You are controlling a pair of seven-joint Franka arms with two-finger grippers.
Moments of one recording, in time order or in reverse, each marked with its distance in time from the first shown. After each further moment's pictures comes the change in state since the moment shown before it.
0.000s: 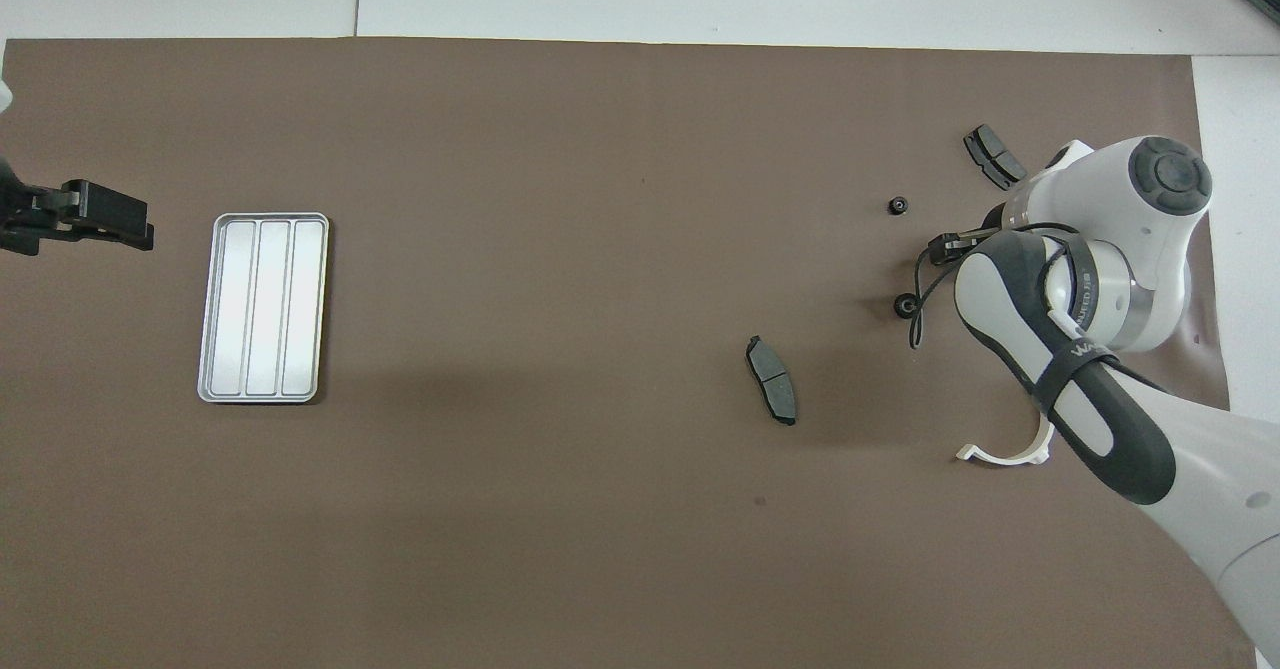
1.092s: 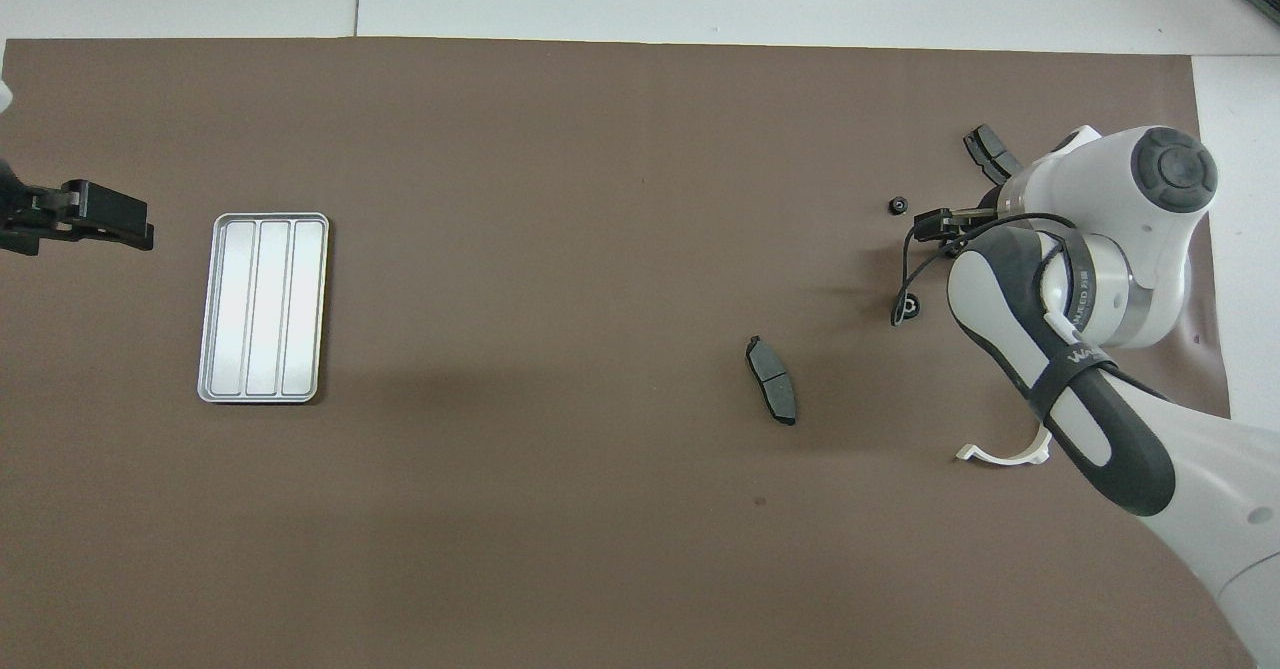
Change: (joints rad) left arm 0.000 0.000 0.000 0.000 0.000 0.000 0.000; right arm 0.033 -0.012 0.003 0.015 0.000 0.032 0.133
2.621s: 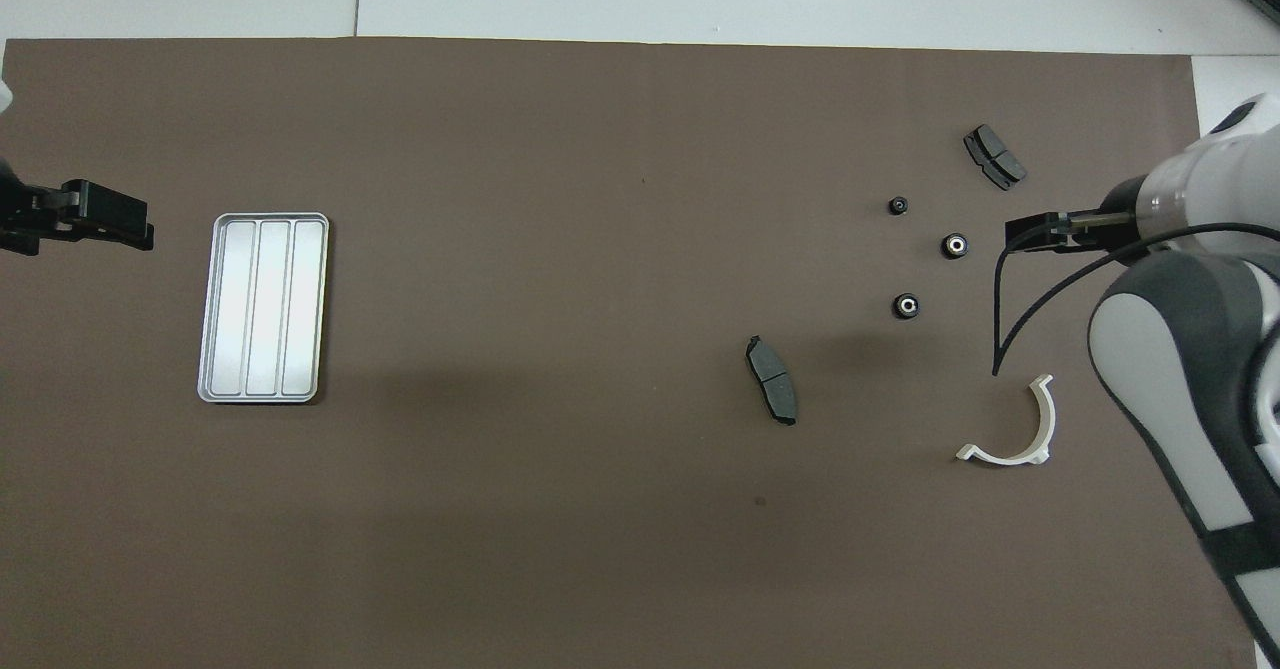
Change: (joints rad) left arm 0.000 0.000 0.000 0.000 0.000 0.000 0.000; right arm 0.003 -0.326 -0.003 -0.004 -0.096 -0.302 0.020
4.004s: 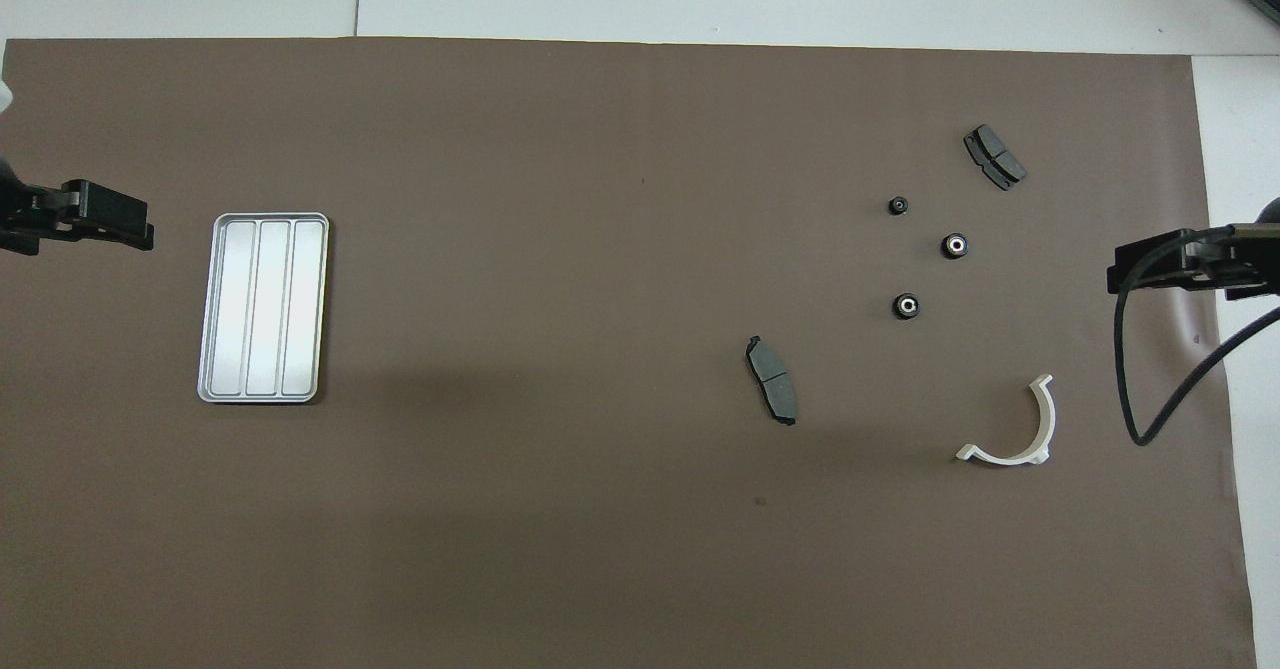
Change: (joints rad) left arm 0.000 0.000 0.000 0.000 0.000 0.000 0.000; right arm -0.007 -0.141 0.001 0.236 0.000 -0.494 0.087
